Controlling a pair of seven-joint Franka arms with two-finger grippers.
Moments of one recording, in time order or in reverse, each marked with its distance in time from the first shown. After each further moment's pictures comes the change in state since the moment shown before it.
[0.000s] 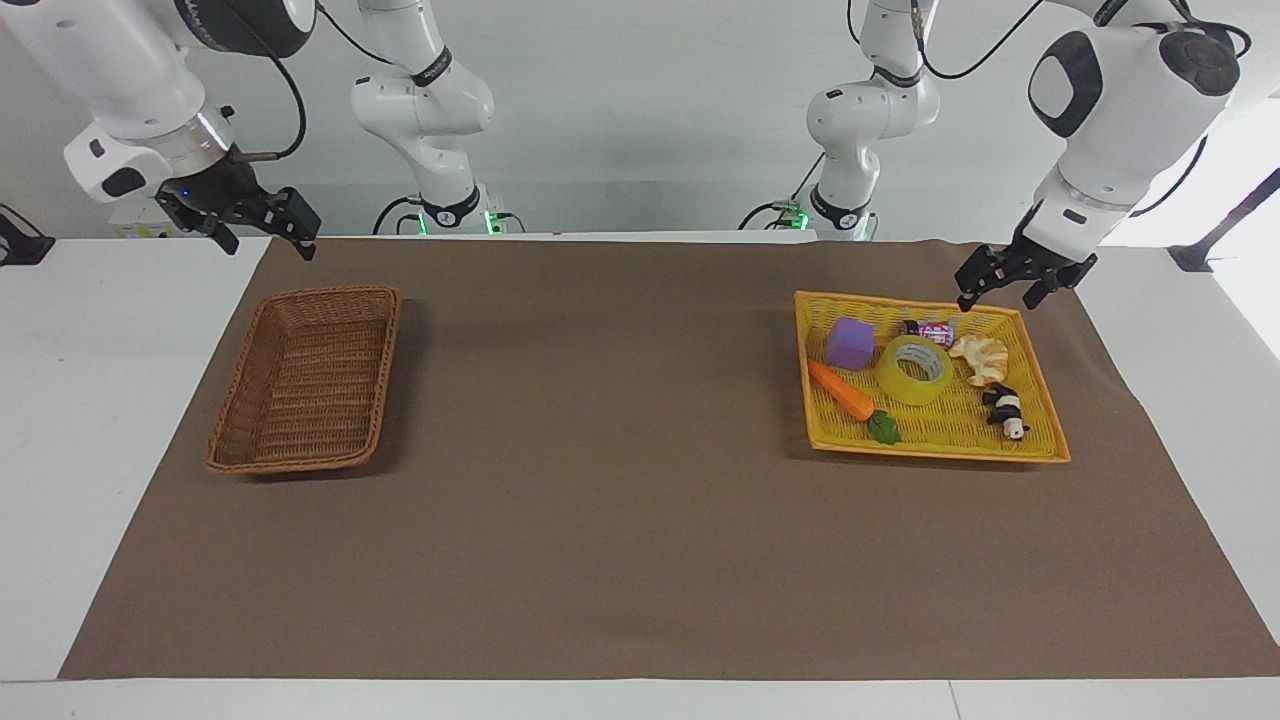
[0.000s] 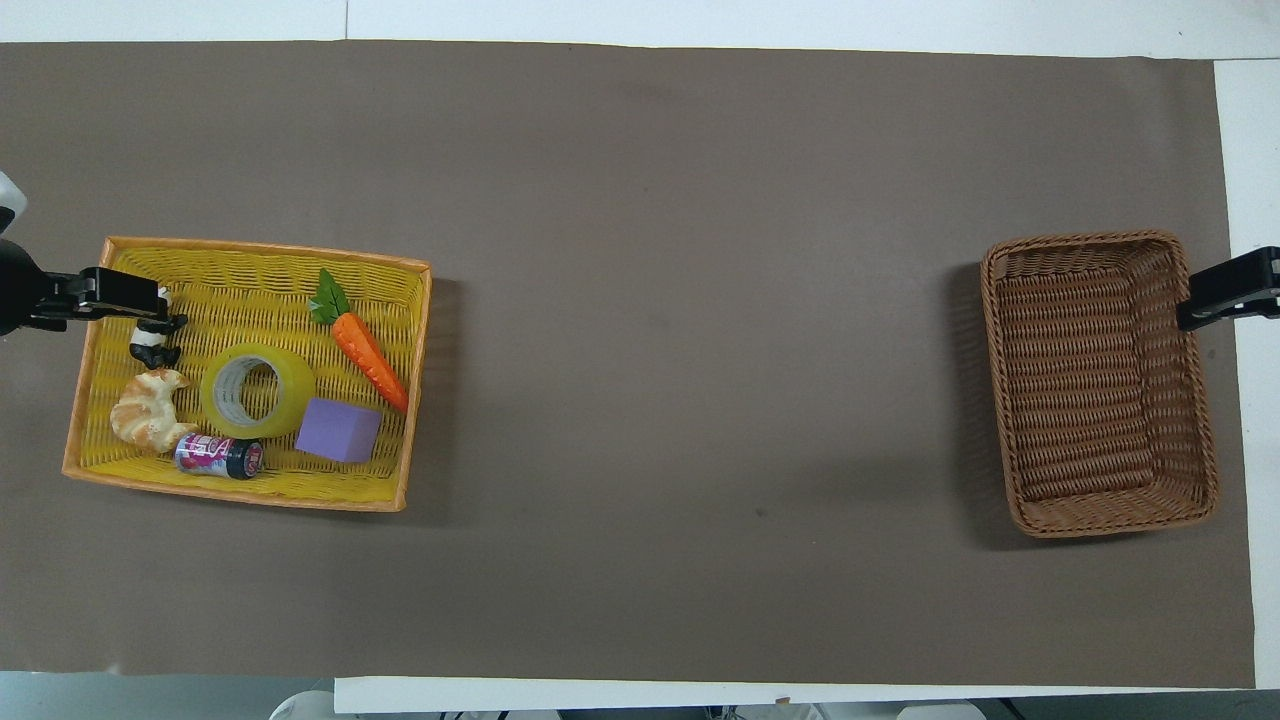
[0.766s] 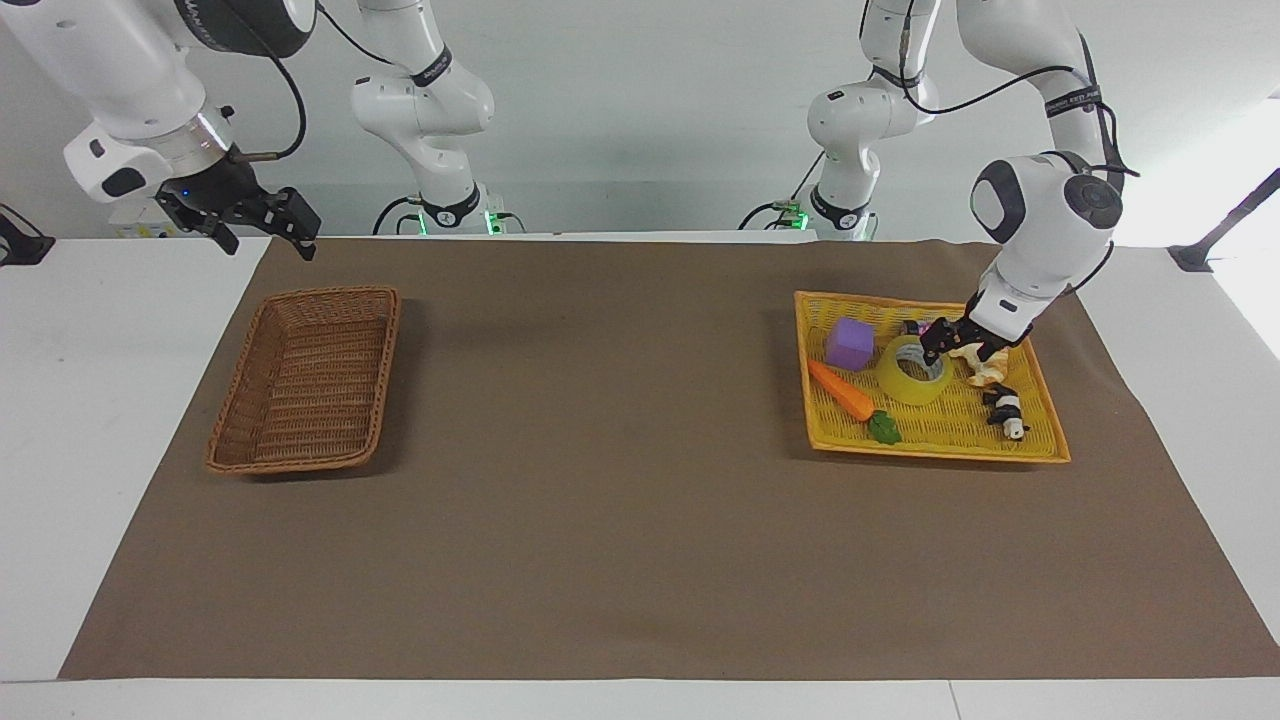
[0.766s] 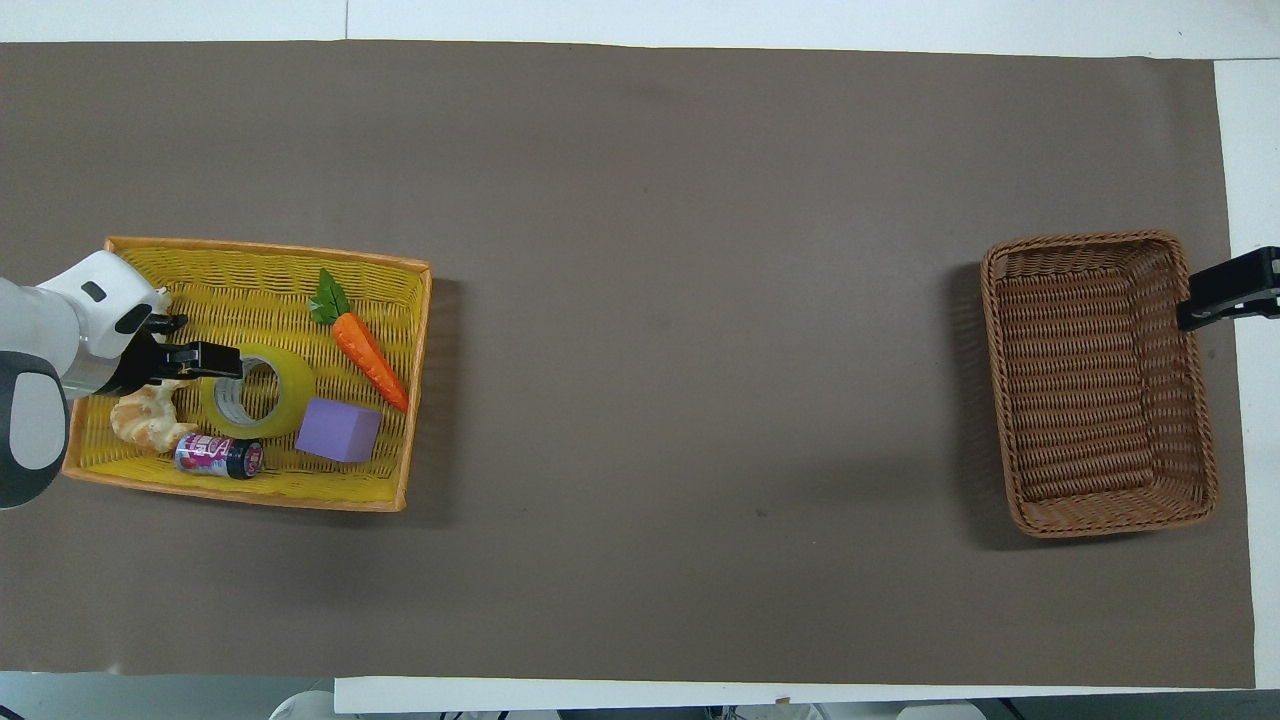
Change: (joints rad) left arm 0.025 0.053 0.003 -0.339 0.000 0.347 0.068; right arm 0.000 0.000 0.000 0.000 0.000 0.000 0.000
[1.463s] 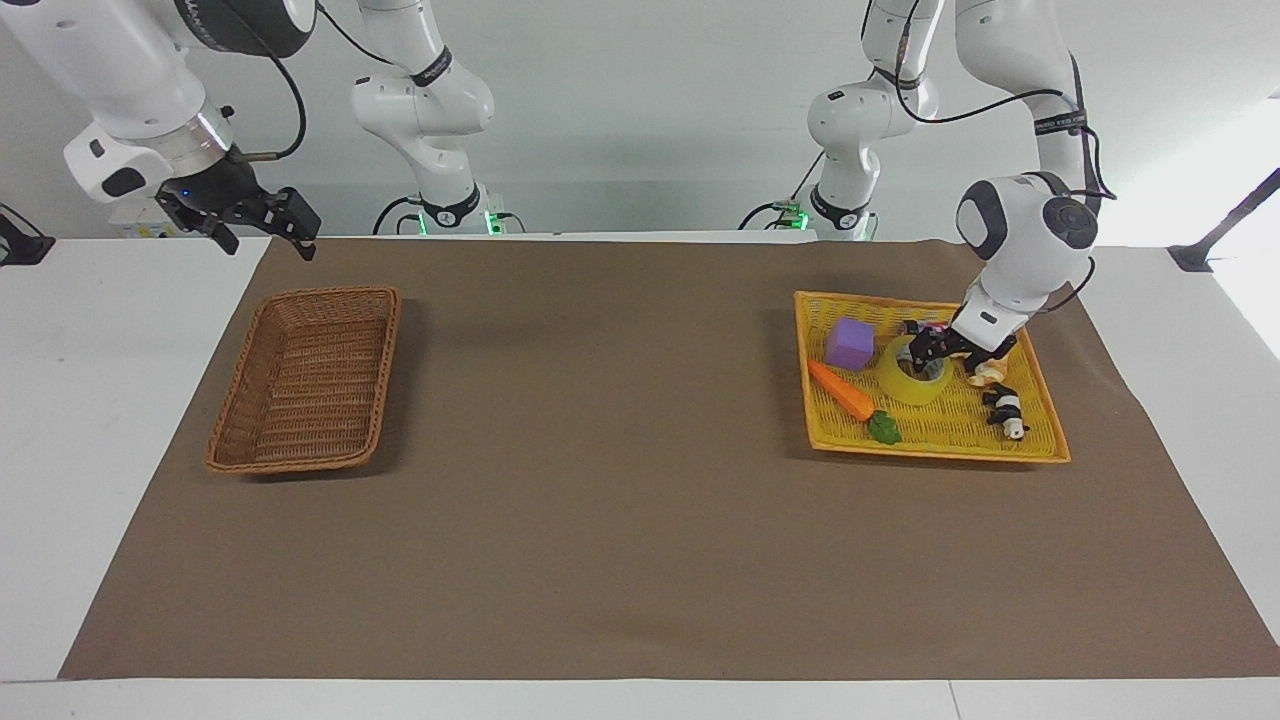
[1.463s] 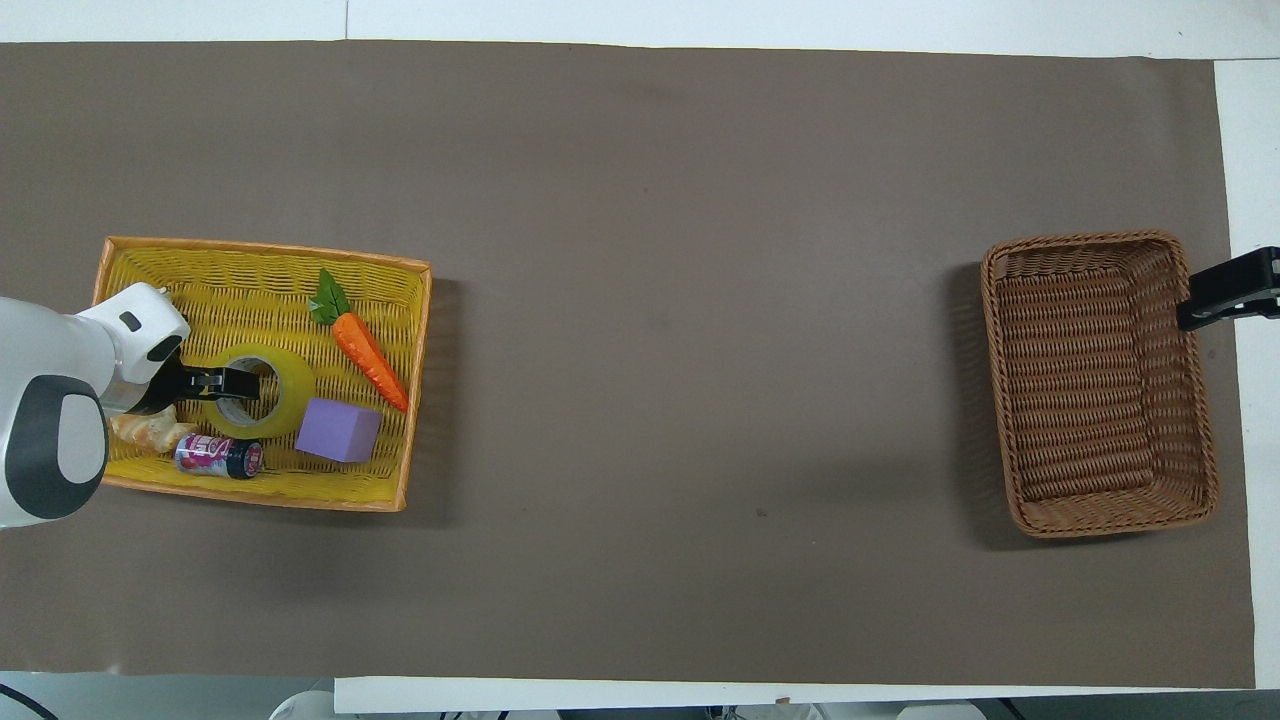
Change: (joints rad) left arm 0.012 0.039 0.002 -0.092 0.000 0.112 0.082; right arm 0.000 0.000 0.000 0.000 0.000 0.000 0.000
